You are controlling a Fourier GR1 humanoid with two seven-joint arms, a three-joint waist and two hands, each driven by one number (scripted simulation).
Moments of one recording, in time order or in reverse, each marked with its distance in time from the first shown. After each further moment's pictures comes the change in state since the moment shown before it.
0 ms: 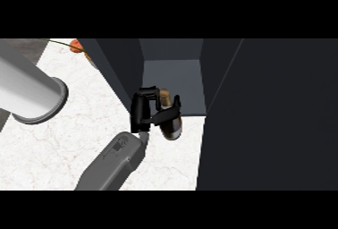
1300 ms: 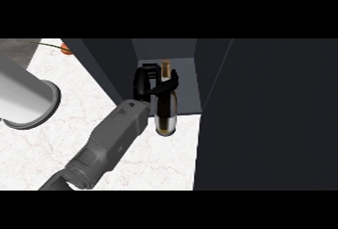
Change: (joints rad) left arm -0.426 -0.012 -0.006 0.621 0.287 -0.100 -0.109; right arm -0.046 -0.012 -0.052 0.023 -0.087 0.043 0.016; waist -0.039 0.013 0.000
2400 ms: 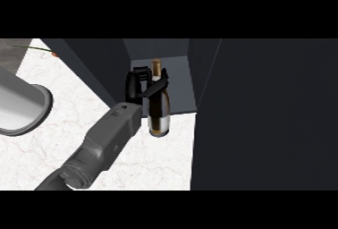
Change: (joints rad) left arm -0.004 0.015 -0.008 0.120 0.056 -0.041 -0.156; right arm -0.030 0.037 0.050 0.030 0.032 0.012 -0.027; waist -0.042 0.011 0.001
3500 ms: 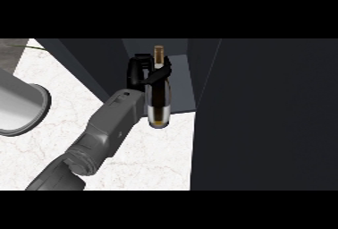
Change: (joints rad) left arm -0.155 -0.014 0.032 0.135 -0.002 0.012 0.041; right arm 0.002 0.001 -0.001 0.002 -0.015 0.007 0.004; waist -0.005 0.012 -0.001
